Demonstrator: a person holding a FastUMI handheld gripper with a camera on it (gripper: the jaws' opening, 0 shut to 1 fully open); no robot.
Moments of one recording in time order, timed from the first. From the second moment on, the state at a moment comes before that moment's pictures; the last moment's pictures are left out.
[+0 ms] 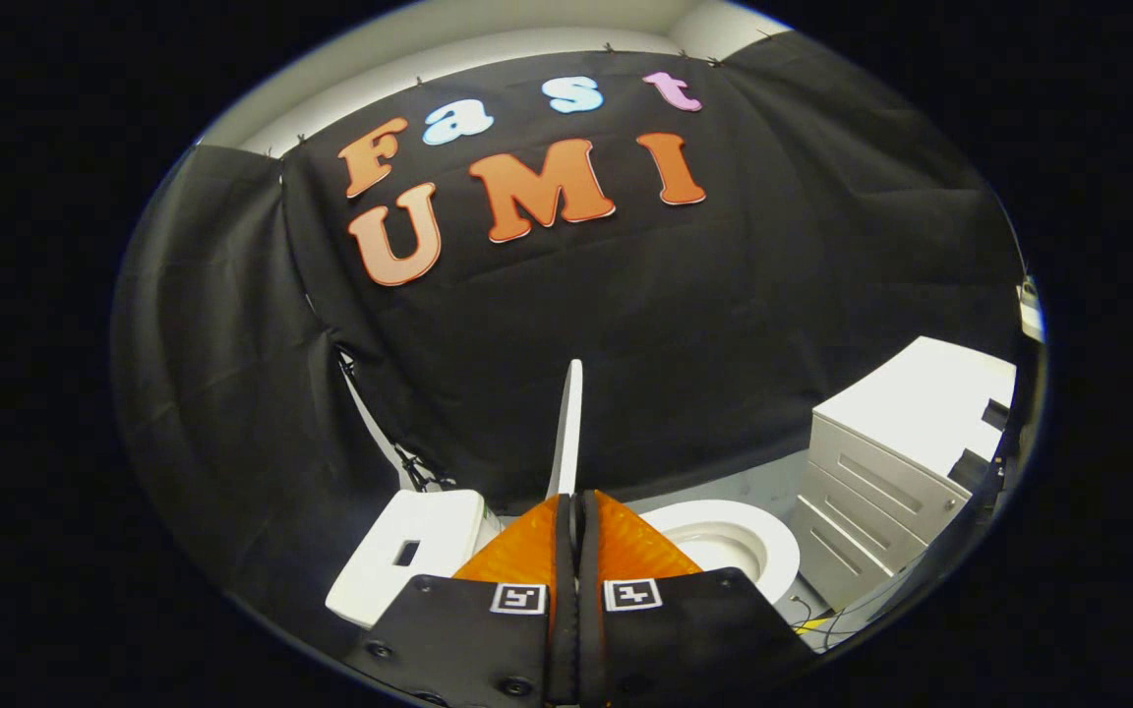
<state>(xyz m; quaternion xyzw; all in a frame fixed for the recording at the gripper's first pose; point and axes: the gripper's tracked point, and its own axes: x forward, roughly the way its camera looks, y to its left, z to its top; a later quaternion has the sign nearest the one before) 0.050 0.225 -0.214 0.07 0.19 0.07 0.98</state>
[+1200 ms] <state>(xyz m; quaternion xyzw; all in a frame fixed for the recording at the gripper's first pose) -0.001 0.406 -0.212 -0.05 0.17 0.18 0.97</state>
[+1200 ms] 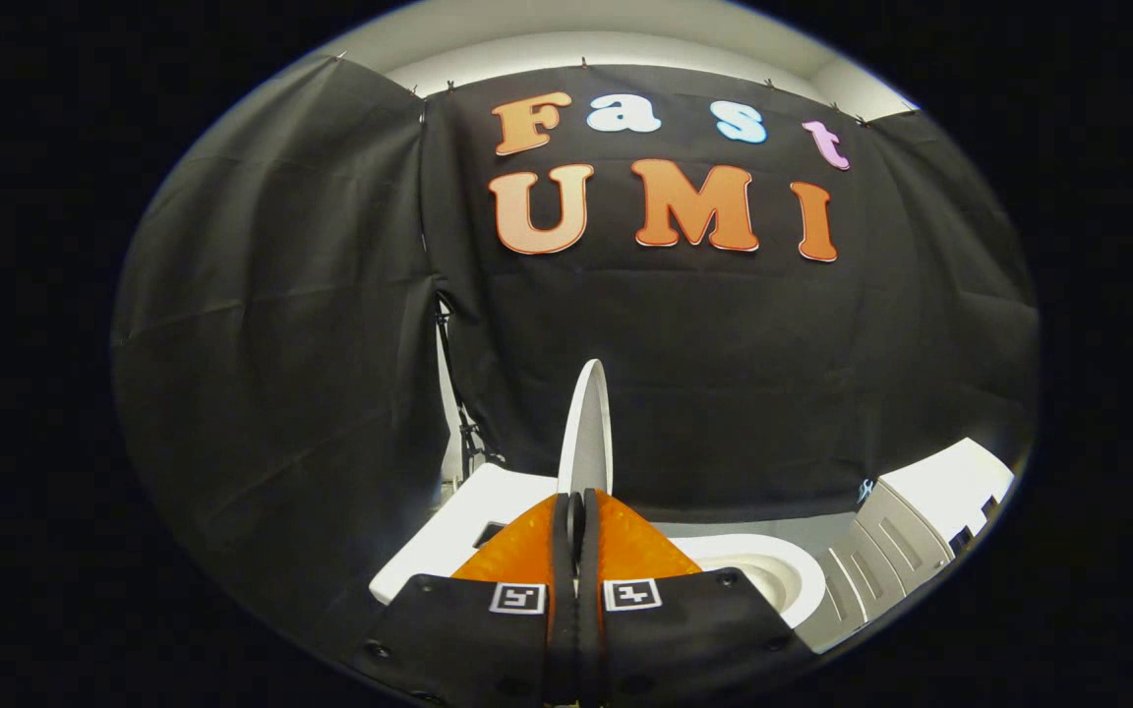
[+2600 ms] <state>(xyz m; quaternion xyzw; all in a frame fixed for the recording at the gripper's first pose) -0.008 0.367 -0.140 0.01 0.12 0.19 0.97</state>
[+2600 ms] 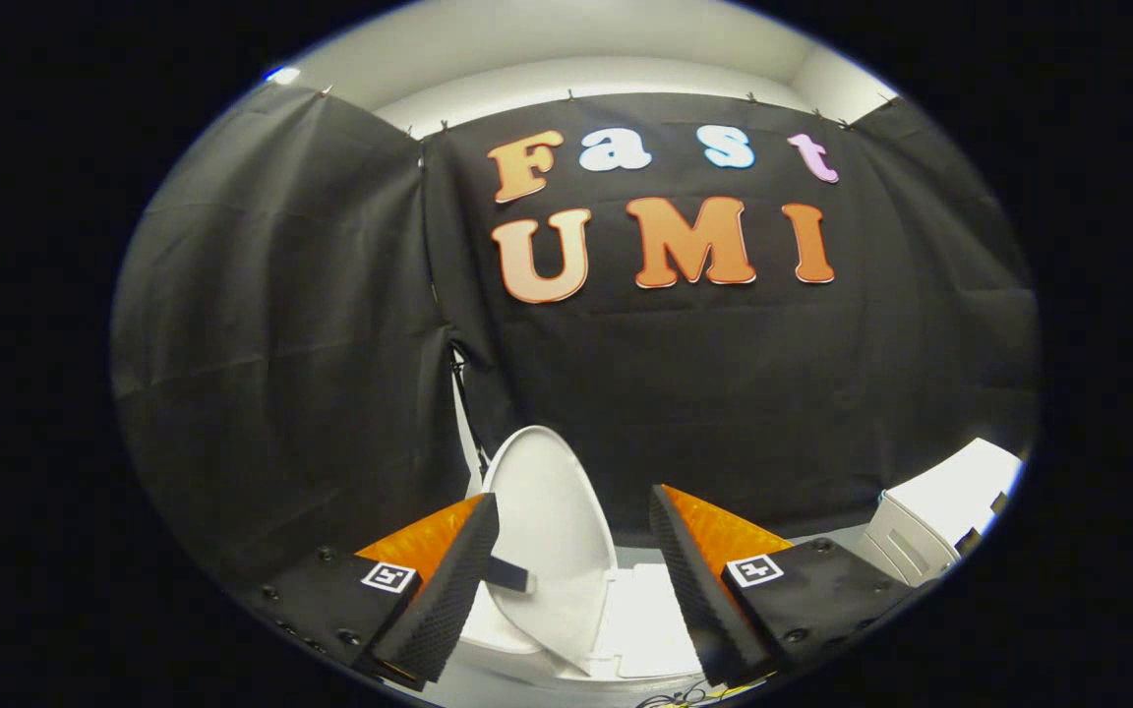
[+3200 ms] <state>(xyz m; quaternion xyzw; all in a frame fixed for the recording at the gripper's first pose) 0.020 0.232 -0.097 0.01 0.08 0.14 0.99</state>
